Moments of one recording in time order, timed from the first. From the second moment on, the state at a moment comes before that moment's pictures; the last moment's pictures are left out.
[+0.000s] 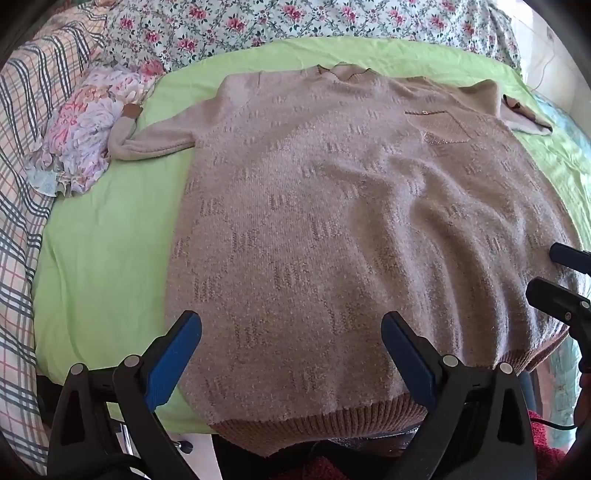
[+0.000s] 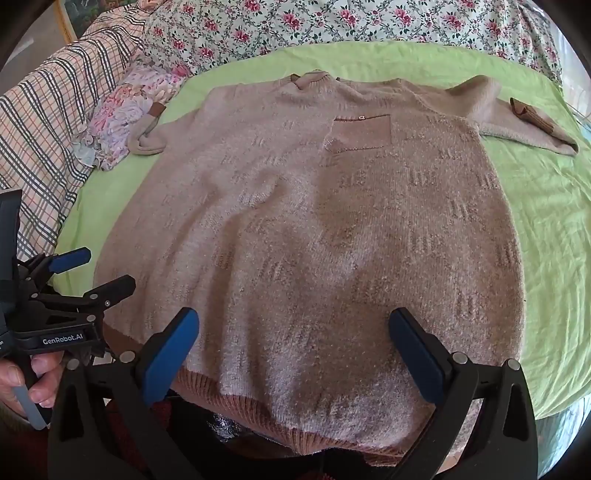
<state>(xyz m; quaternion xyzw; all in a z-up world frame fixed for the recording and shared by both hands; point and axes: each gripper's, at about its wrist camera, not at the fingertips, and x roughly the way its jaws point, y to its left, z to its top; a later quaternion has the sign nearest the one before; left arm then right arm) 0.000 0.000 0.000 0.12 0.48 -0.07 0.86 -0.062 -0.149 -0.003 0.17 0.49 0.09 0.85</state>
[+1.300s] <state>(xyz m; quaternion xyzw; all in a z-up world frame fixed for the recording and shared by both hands) 0.001 -0.004 0.008 0.12 0.49 -0.07 0.86 -0.061 -0.150 -0.004 0.17 0.49 0.09 0.85</state>
